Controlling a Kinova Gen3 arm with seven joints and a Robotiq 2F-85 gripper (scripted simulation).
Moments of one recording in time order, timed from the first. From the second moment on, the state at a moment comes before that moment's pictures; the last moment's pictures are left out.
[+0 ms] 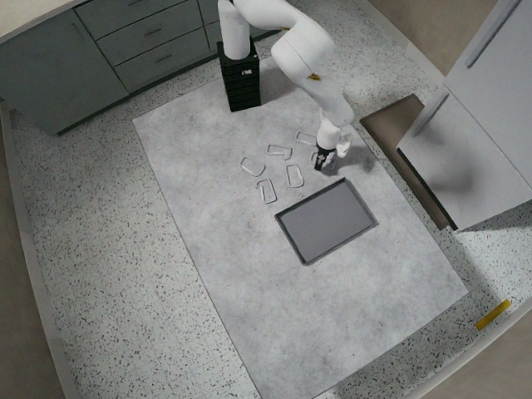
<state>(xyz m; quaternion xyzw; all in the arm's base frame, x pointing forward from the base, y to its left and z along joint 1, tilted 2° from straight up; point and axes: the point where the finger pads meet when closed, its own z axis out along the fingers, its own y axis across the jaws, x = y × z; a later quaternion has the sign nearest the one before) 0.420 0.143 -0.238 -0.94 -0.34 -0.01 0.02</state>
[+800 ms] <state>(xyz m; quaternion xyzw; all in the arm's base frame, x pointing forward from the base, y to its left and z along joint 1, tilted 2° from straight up) 0.419 0.143 -0.156 -0.94 -0.33 -0.01 0.02</state>
